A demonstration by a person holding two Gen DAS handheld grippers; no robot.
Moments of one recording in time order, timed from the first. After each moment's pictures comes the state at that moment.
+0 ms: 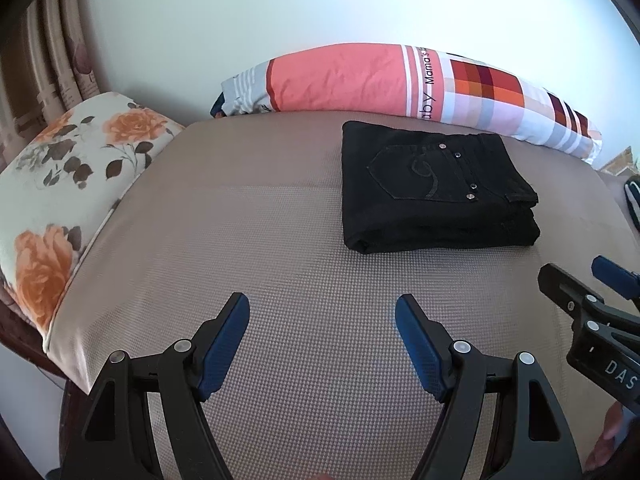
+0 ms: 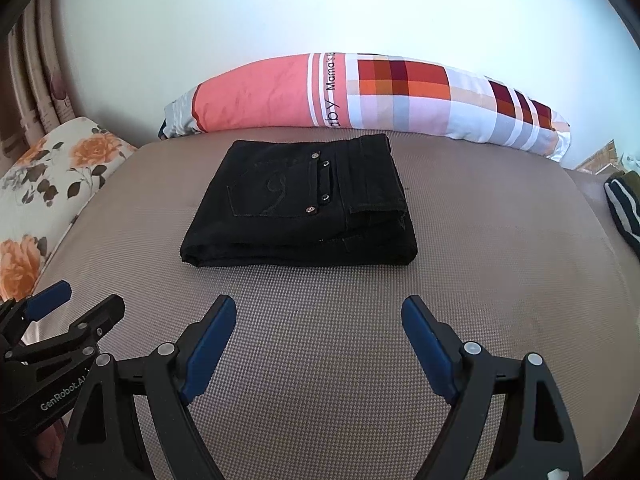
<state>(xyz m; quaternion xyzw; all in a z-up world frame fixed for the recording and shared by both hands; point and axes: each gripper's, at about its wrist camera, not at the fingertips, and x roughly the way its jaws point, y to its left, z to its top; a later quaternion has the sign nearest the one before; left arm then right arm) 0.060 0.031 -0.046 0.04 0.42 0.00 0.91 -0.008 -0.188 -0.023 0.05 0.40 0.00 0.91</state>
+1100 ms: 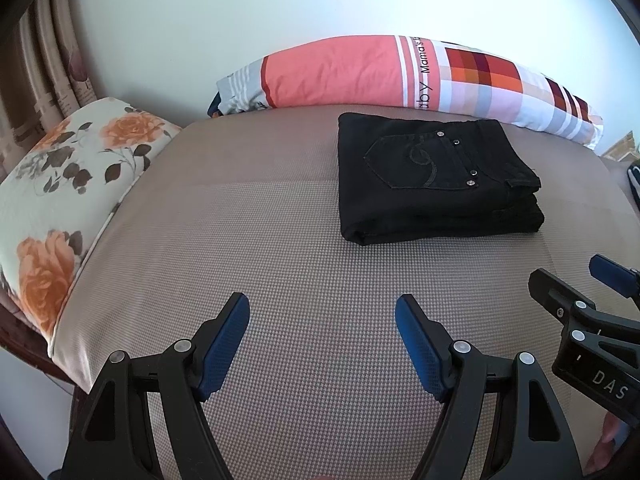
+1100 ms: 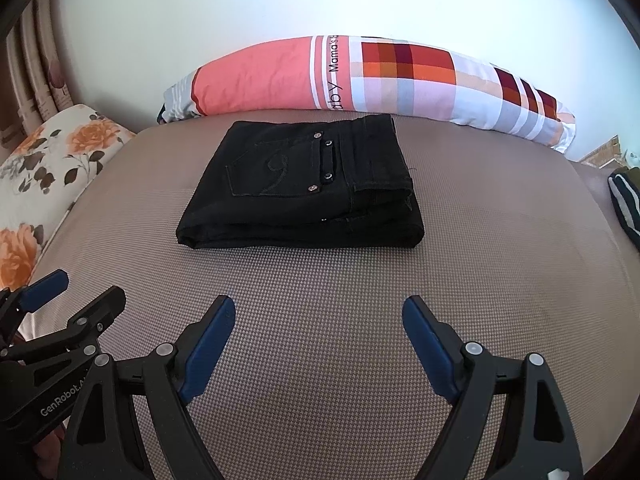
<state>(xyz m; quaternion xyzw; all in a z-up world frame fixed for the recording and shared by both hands) 0.061 0.023 -0.054 0.06 0.42 0.00 0.90 -0.007 -0.184 -0.034 0.04 0.42 0.00 0.91</state>
